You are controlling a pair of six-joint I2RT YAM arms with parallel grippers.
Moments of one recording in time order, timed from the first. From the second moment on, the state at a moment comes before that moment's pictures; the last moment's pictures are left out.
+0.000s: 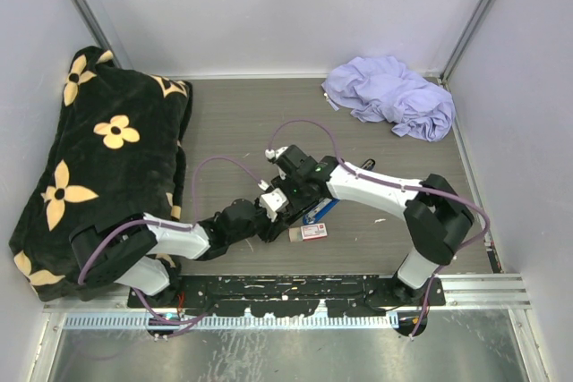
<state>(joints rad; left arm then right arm) -0.99 1.46 0.35 0.68 0.00 -0.06 0.87 1.67 1.12 -0.55 0.01 0.24</state>
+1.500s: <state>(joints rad) -0.88 1.56 0.78 0.11 0.17 -0.11 0.23 1.16 0.71 -0.22 -0.08 0.40</state>
